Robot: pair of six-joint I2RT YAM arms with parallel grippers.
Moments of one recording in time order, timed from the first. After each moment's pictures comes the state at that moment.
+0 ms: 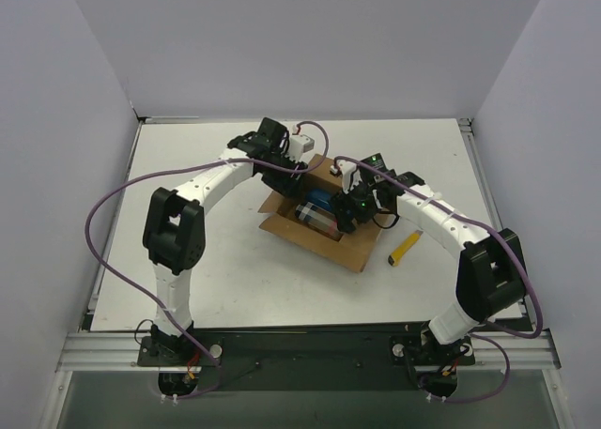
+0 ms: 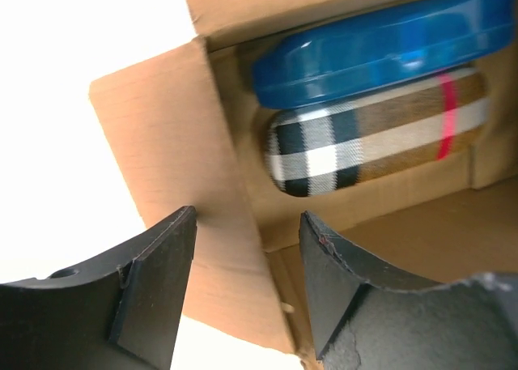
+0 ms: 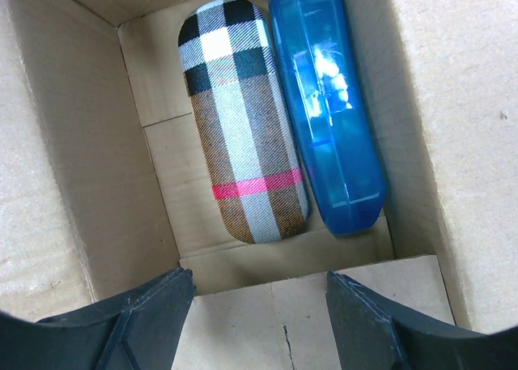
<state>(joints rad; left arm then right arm) -0.51 2.02 1.74 -0.73 0.27 0.12 0.46 1.57 1.13 -0.59 -0.23 -0.25</state>
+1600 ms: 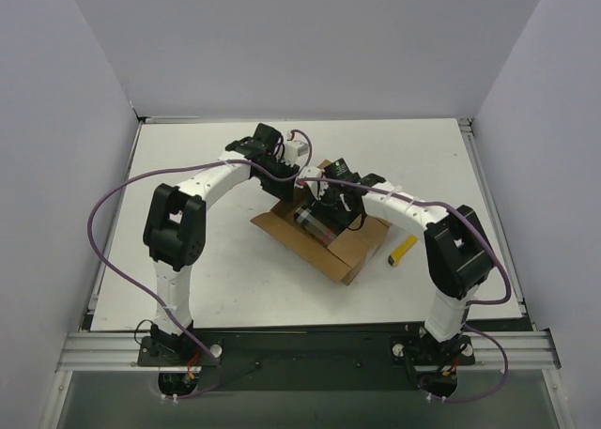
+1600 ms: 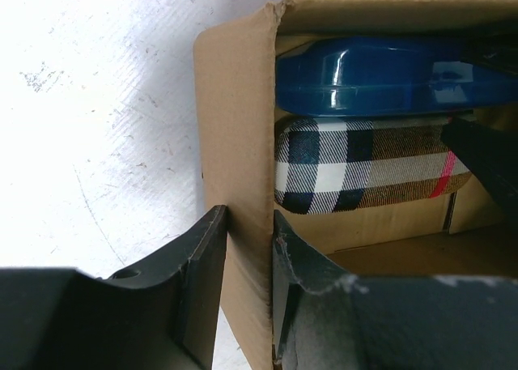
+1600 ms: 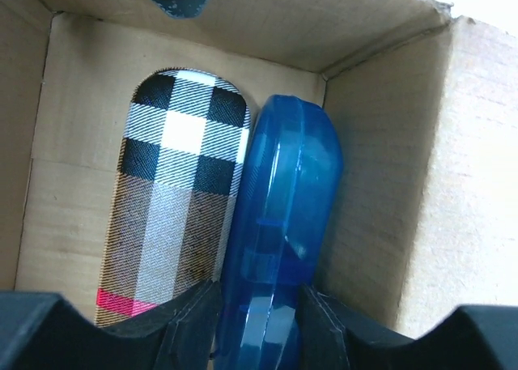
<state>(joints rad) -0.47 2.06 1.68 -0.69 0.37 0.08 0.60 1.78 1.22 -0.45 -0.01 -0.48</state>
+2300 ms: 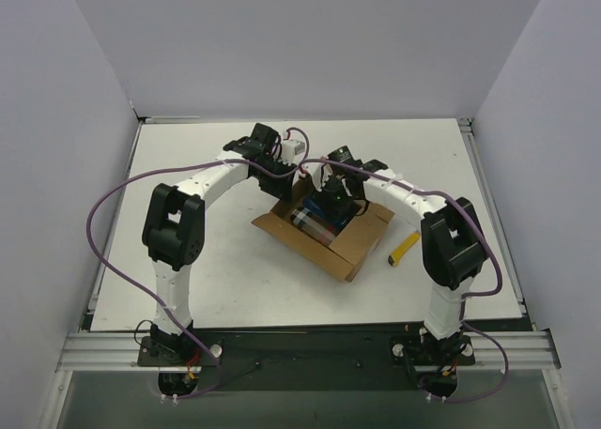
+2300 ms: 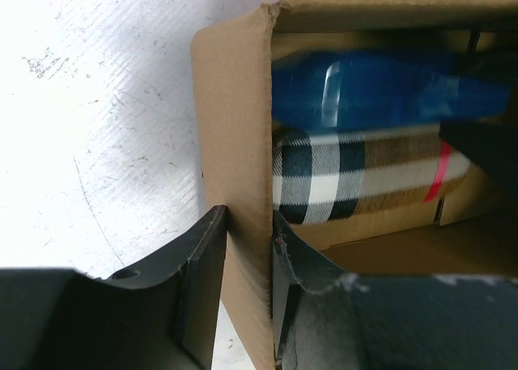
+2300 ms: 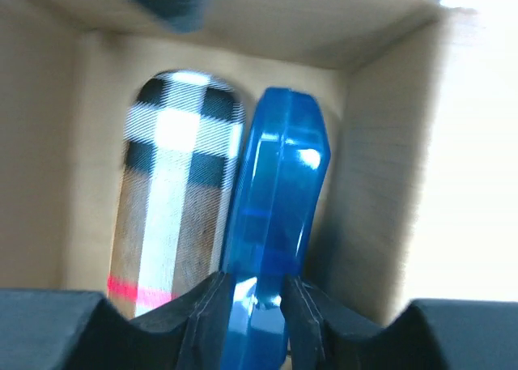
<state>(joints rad) -0.46 2.06 1.67 -0.69 0.38 0.04 0.56 1.86 1.36 -0.57 -0.13 -0.50</state>
